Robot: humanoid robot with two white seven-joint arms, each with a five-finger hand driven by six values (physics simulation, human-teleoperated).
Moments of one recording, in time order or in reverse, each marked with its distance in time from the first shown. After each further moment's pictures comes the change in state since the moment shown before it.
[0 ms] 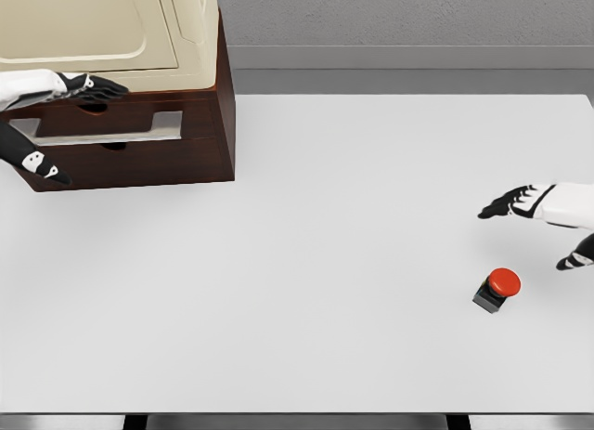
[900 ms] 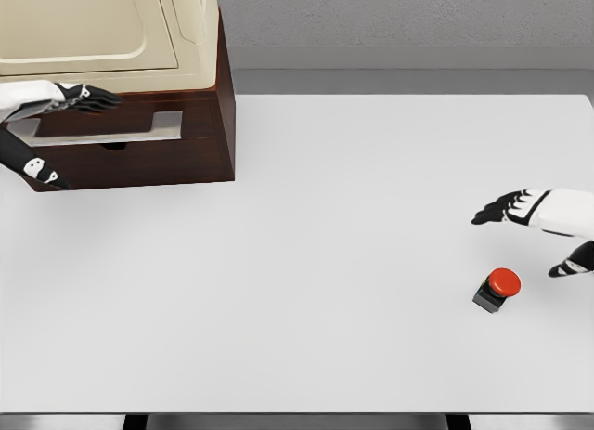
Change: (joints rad) left arm 0.041 -0.023 0.004 0.070 -0.005 0.000 0.000; right arm 0.132 0.027 -0.130 -0.067 -0.001 0.000 0.000
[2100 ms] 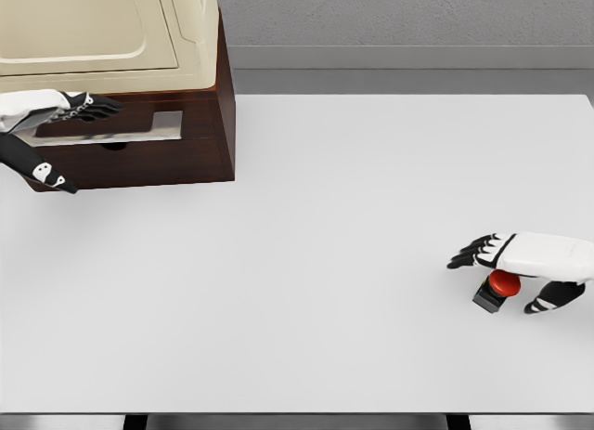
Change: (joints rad) left arm 0.037 -0.050 0.001 0.071 -0.003 0.000 0.000; right arm 0.029 0.083 0.075 0.018 0.141 0.000 0.000
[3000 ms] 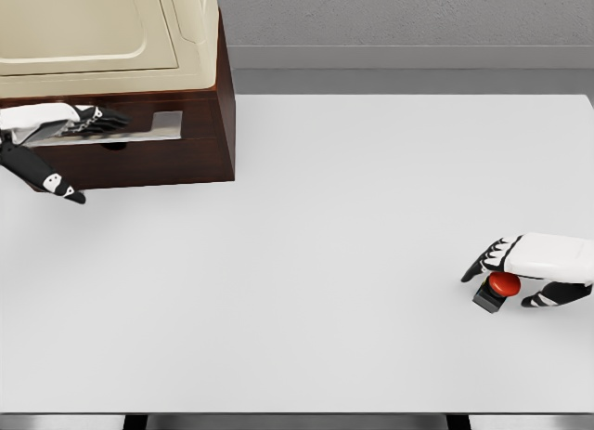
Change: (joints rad) left arm 0.058 -0.018 0.020 0.008 0.012 -0.003 0.007; right arm 0.009 -0.034 0.001 -0.017 0.004 0.000 0.000
